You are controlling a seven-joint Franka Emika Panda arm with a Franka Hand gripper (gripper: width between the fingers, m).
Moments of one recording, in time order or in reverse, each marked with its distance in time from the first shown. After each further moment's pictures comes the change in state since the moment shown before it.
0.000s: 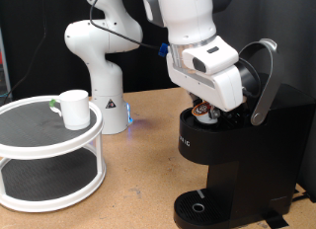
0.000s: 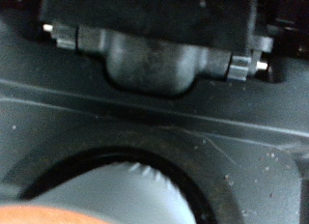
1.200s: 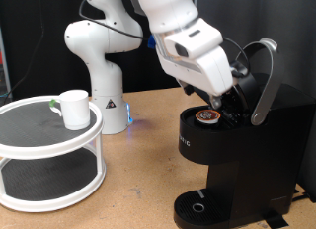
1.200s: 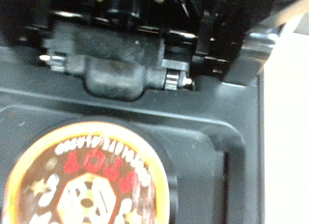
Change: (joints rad) arm -0.028 -0.045 -0.051 0.022 0.145 -0.046 -0.114
